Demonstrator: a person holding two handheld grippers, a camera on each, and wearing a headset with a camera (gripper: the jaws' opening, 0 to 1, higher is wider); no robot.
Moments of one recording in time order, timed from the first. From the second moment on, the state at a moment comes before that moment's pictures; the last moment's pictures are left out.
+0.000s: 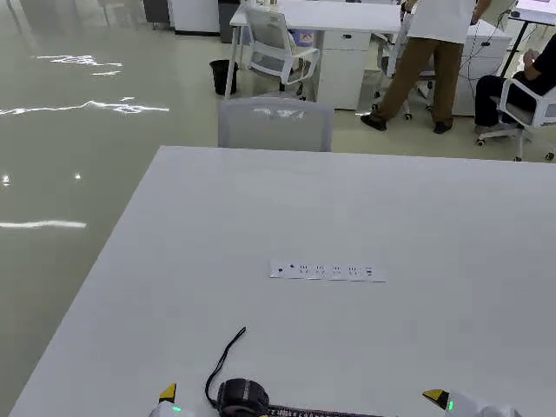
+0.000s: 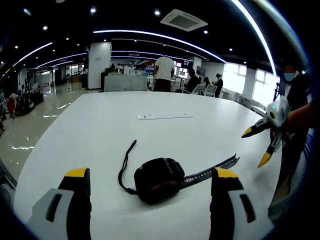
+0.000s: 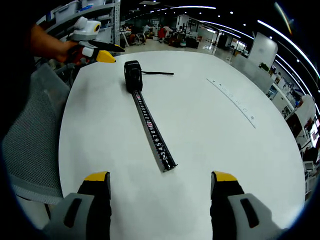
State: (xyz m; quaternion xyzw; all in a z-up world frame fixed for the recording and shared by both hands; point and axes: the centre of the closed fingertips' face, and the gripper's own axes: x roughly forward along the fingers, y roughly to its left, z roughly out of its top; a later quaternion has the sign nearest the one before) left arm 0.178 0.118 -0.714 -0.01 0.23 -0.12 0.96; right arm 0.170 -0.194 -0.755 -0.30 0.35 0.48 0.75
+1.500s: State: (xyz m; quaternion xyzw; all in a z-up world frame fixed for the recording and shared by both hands) left arm 0.195 0.093 -0.742 0.00 0.25 -0.10 0.96; right arm 0.197 -0.179 -0.806 -0.36 0.43 0.54 0.63
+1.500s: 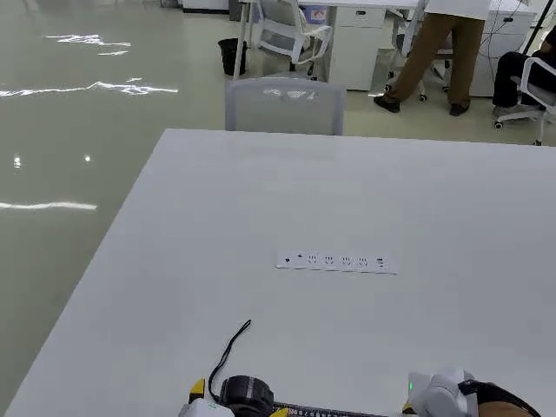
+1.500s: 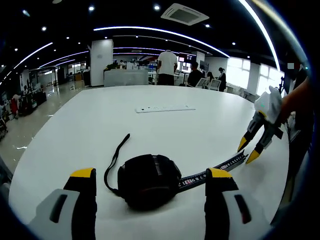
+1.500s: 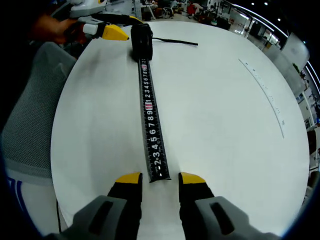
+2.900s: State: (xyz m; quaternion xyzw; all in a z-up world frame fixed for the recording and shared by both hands) left arm 0.209 0.095 -0.765 -0.05 0.29 -0.05 0.96; right arm 0.192 -0.179 -0.810 -0.40 0.46 0.52 0.59
